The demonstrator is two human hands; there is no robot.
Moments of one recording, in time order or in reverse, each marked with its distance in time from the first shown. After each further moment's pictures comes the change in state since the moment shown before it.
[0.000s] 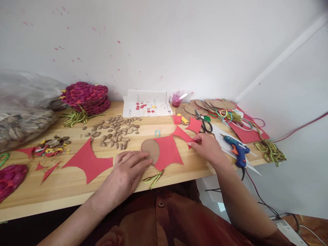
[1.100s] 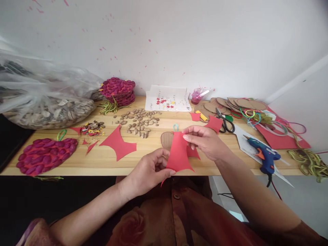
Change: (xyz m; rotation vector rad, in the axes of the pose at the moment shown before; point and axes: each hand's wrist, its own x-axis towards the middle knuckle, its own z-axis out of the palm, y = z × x) left_hand 0.010 0.052 -0.021 -1.168 -0.154 -0.695; right_hand -0.016 -0.074 0.007 1.060 -0.469 -0.215
